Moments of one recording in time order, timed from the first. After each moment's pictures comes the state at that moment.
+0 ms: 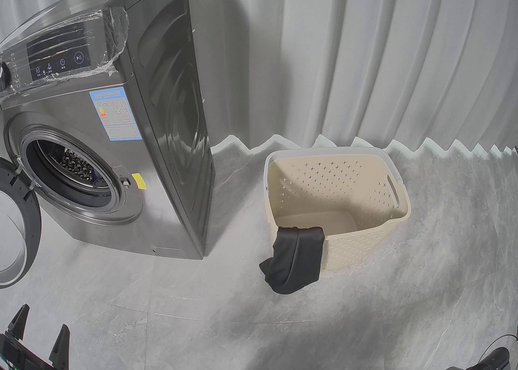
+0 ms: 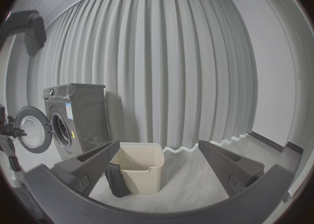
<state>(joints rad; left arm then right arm) 0.00 0.02 -0.02 0.00 0.00 -0.03 0.01 0.06 -0.22 -0.10 -0.02 0.01</state>
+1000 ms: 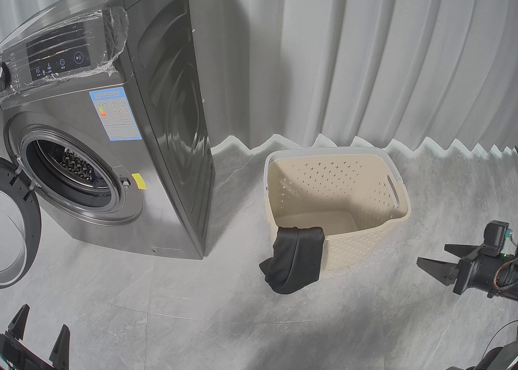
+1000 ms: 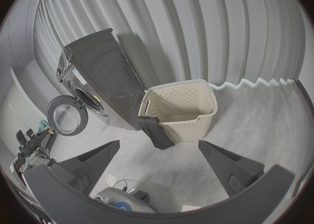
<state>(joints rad) 0.00 0.02 -0.02 0.00 0.00 -0.03 0.28 1.12 -0.25 -0.49 0.15 0.19</state>
